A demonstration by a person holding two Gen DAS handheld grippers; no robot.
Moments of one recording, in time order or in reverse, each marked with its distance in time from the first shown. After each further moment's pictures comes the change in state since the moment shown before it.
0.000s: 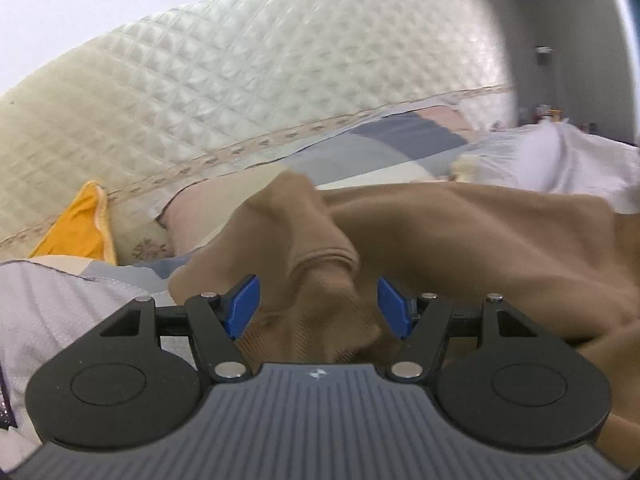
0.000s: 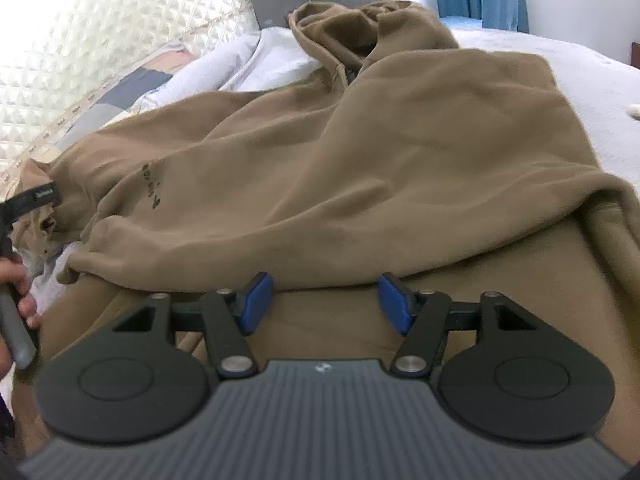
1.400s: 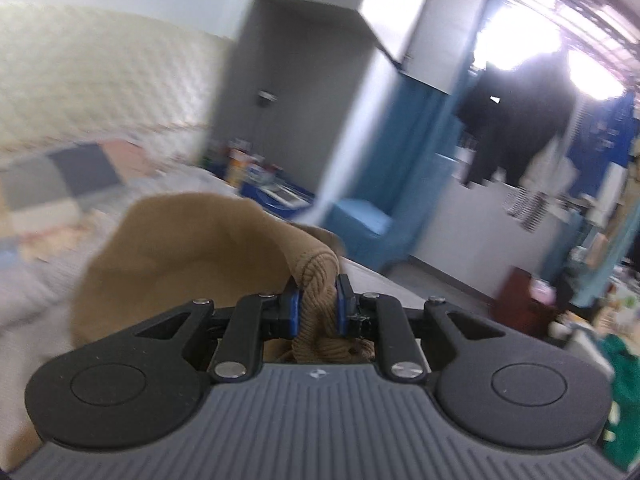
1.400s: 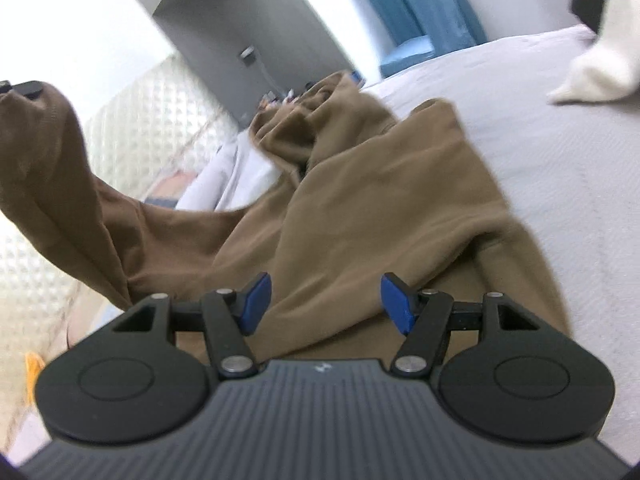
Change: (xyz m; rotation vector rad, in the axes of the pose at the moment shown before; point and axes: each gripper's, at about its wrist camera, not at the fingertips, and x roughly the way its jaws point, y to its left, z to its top) left arm -0.301 -0.082 0.183 -0.212 0.098 -0.985; right arm -0.099 -0.103 0.021 0.342 -0.186 0.123
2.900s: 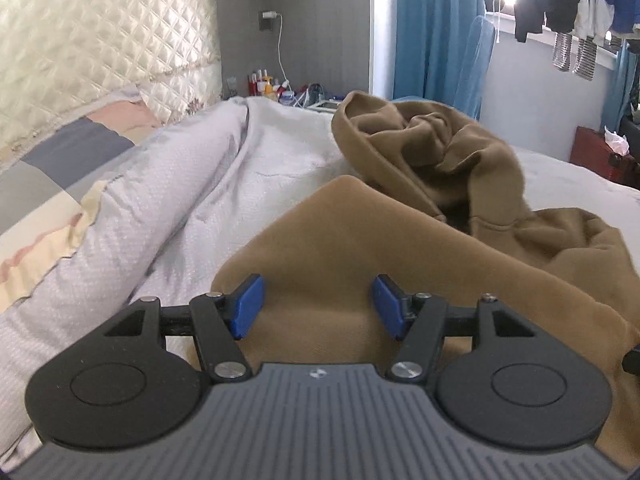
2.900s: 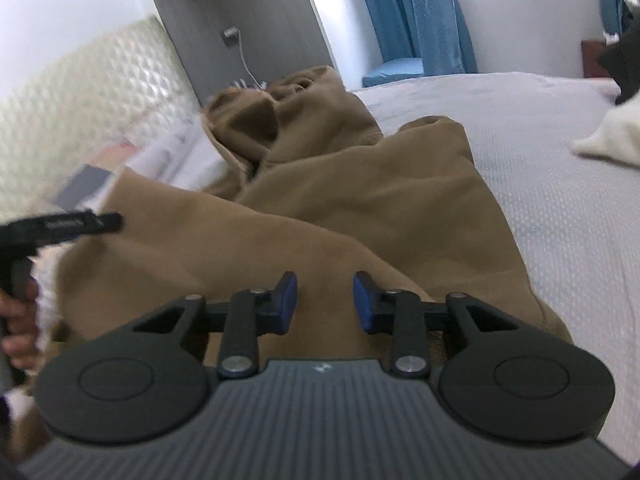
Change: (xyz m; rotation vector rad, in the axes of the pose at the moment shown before) left arm 0.243 0.208 -0.078 0.349 0.197 0.158; right arm 0.105 0.010 0.009 -0.234 -0.017 -0.192
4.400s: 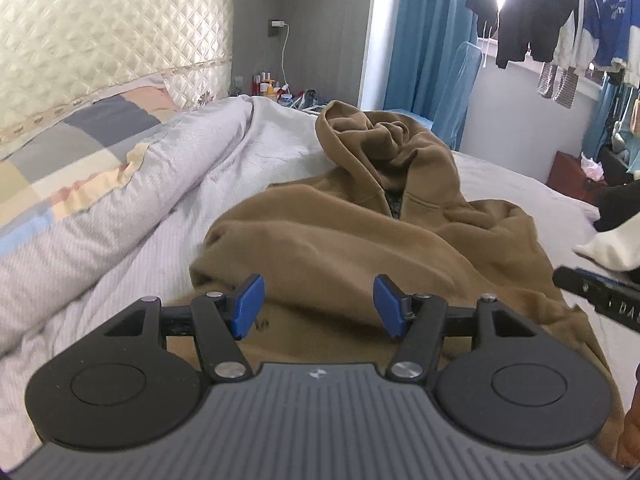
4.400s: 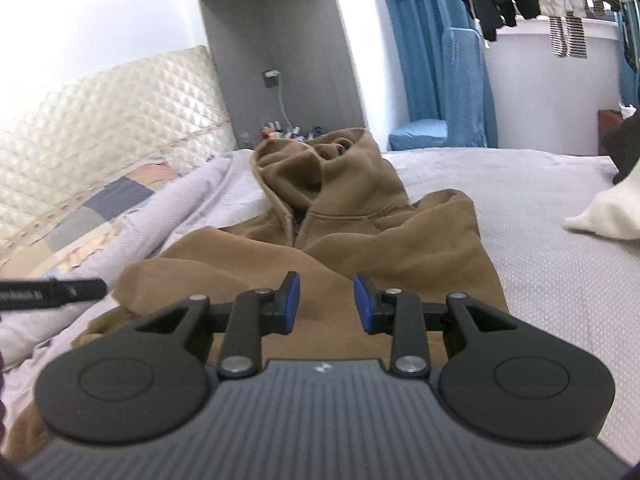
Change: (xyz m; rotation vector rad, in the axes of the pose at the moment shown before) left arm -0.166 -0.025 -0.070 -0.101 -0.029 -0.044; right arm -0.094 0.031 -0.004 -0.116 -0.150 0.066
